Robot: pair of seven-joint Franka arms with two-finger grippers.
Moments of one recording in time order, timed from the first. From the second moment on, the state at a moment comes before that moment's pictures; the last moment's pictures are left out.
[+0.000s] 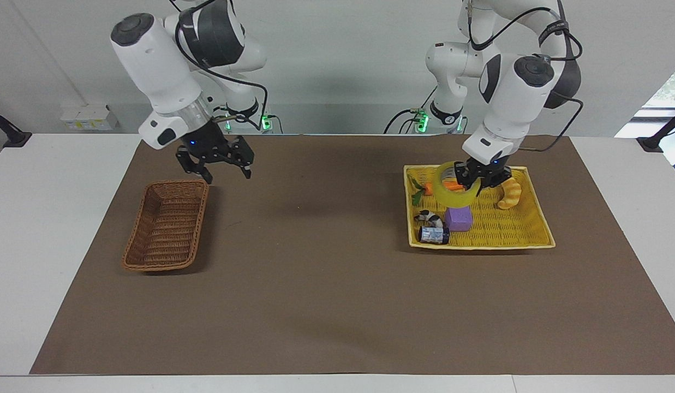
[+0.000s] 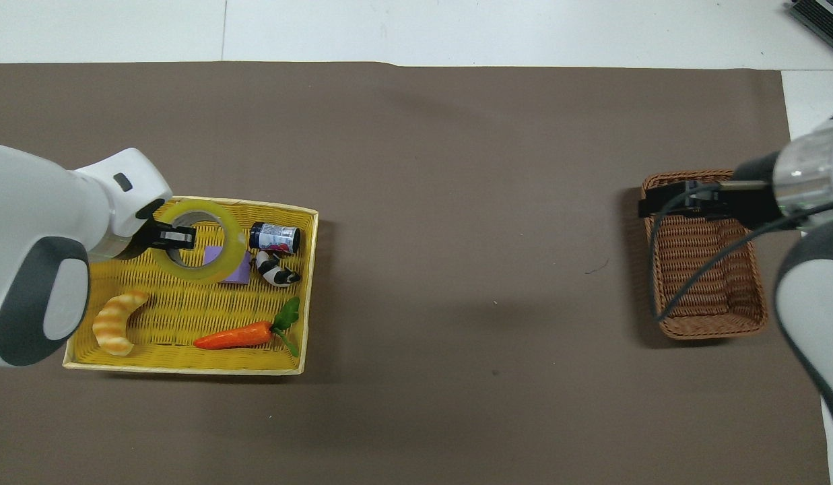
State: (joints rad) left arm -0.23 -0.04 -0.06 -1.98 -0.02 2.00 -0.08; right arm 0.18 0.08 -0.03 -1.70 0.27 1.86 0.09
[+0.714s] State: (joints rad) left arm -0.42 -0.04 -0.07 -1.97 -0.36 2.05 -0.20; right arm 0.36 0.18 -0.03 -1.71 0.58 2.01 0.25
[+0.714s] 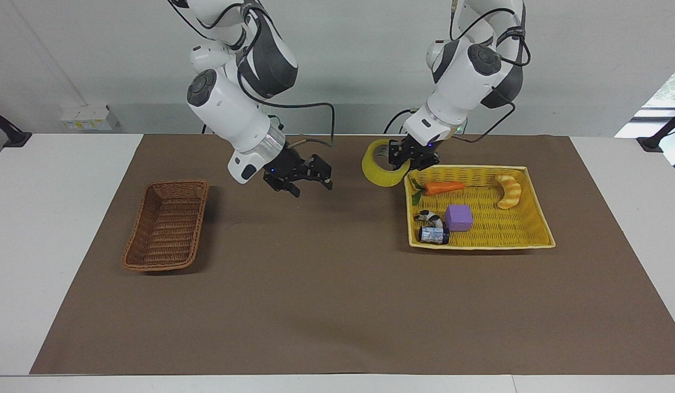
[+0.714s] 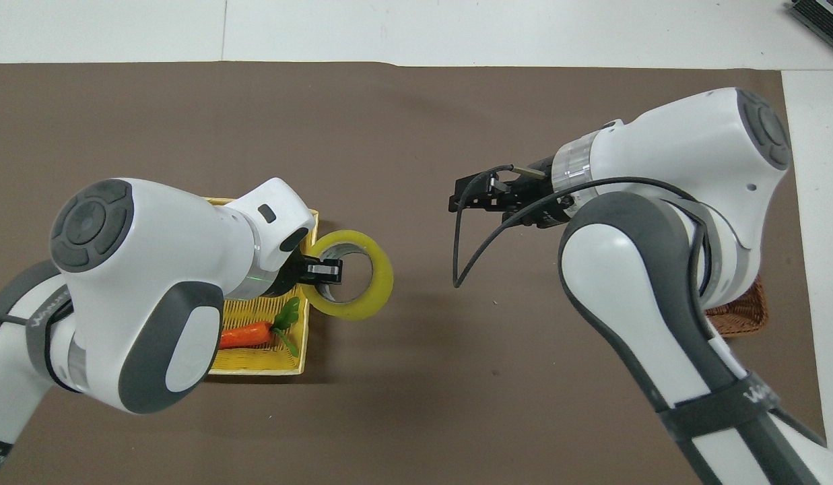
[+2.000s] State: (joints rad) left arm -0.52 0.09 -0.13 -1.97 -0.87 2.47 -0.21; right arm 0.33 0.10 -0.04 -1.82 0.80 2.00 0.05
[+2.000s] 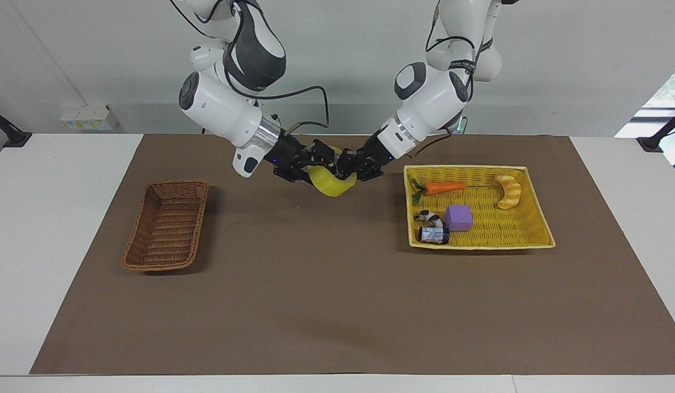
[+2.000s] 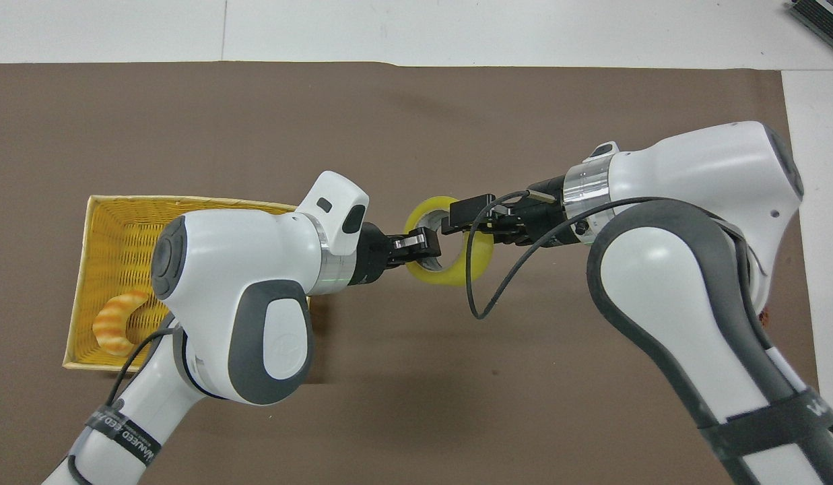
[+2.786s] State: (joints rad) left arm -0.43 0.02 -0.09 -1.95 -0.82 2.32 -0.24; right arm 0.27 0.10 -0.05 -1.86 0.78 1.96 0.05
